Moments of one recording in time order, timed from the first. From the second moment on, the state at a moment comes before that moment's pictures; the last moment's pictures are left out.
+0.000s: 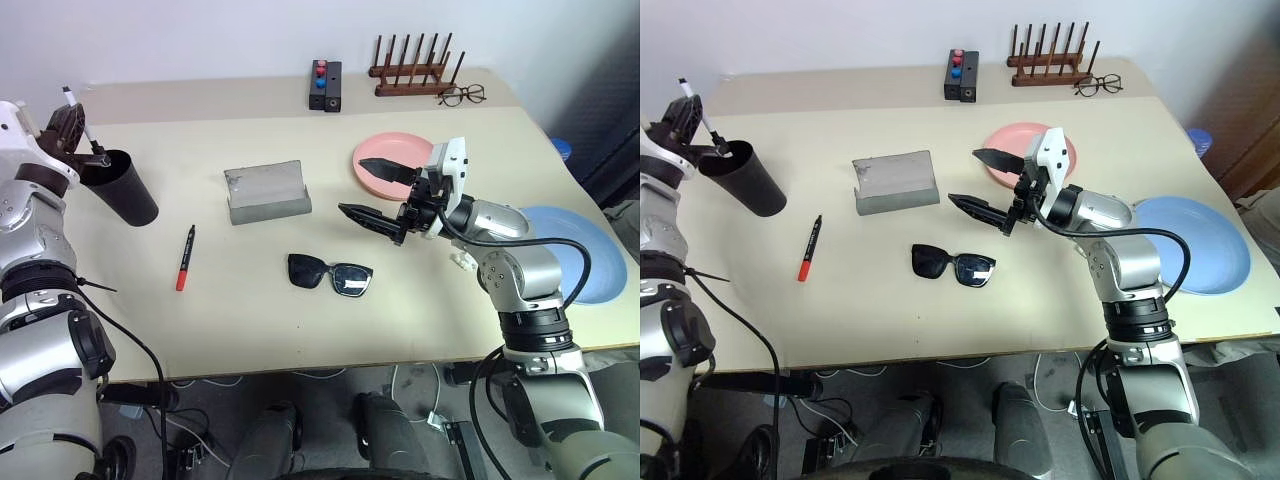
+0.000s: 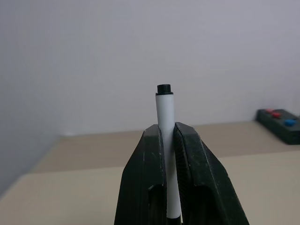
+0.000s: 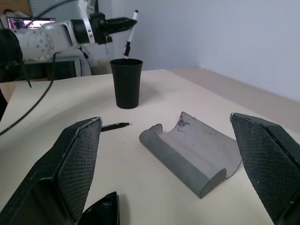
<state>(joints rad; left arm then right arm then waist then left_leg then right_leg) -0.91 0.74 0.44 1.02 -0.33 -0.23 -0.61 -0.61 -0.43 -0.01 -0.01 0.48 0.33 0.96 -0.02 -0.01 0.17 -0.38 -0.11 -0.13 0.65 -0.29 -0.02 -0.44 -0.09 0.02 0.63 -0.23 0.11</state>
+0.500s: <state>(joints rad) -0.88 0.74 0.44 1.06 -0.32 -0.26 -0.59 -0.60 -0.43 0.00 -0.03 0.48 0.34 0.95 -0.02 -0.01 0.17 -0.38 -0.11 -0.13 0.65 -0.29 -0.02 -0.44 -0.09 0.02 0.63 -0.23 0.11</state>
